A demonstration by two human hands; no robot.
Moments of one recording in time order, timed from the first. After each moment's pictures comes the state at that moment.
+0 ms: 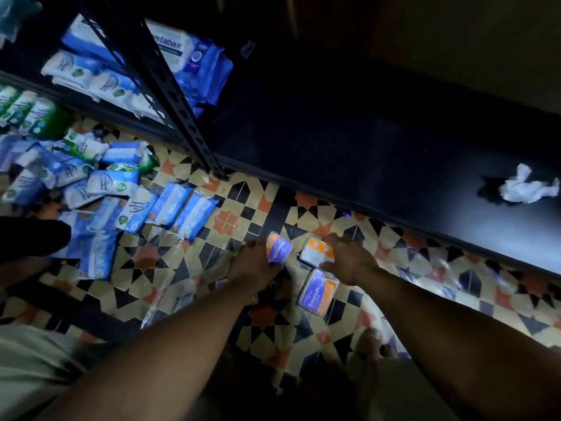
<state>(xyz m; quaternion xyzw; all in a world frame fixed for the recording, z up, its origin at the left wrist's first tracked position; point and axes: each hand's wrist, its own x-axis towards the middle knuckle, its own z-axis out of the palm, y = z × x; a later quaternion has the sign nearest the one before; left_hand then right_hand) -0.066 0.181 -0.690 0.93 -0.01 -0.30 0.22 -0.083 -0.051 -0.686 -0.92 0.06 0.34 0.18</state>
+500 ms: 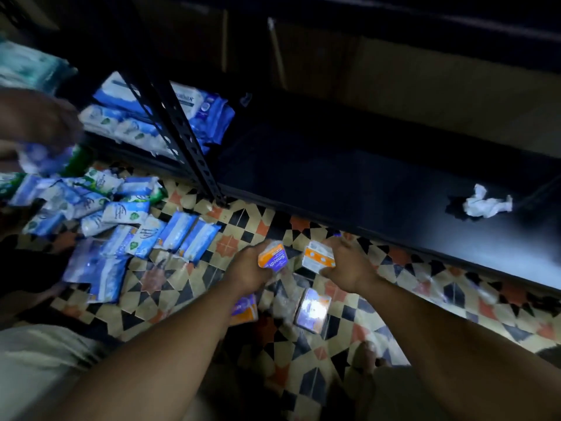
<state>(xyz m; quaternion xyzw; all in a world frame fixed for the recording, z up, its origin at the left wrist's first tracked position) -0.052 0.193 -0.631 0.89 -0.06 -0.27 0.36 -0.088 -0.052 -0.623 -0.94 0.06 0.23 0.22</state>
